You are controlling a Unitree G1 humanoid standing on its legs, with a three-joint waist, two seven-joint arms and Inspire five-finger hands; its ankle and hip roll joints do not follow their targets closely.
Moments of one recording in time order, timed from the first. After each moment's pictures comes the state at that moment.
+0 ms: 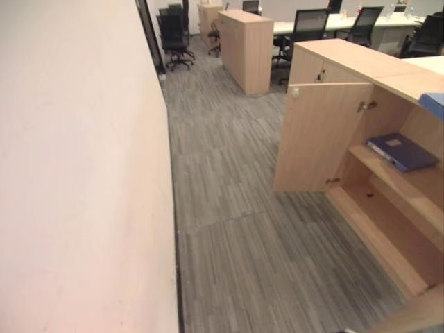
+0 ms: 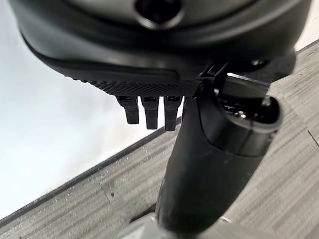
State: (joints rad) left arm 0.06 0.22 -0.28 1.37 -0.03 -0.05 0.05; right arm -0.11 -0.33 0.37 1.34 -0.03 0.05 -0.03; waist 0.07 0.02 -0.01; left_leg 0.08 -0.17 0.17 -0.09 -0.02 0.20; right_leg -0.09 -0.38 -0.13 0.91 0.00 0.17
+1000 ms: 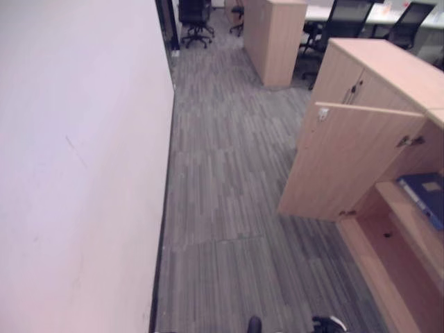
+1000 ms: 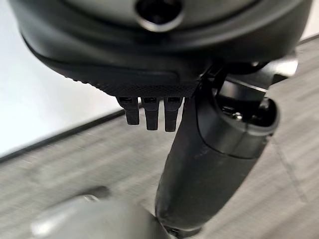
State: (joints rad) left arm -0.01 0.21 -0.25 1.36 -0.02 -0.05 0.07; right arm -0.02 -0.26 0.31 1.27 0.06 0.02 -0.03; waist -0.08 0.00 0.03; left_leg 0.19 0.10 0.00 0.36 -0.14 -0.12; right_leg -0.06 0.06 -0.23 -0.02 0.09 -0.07
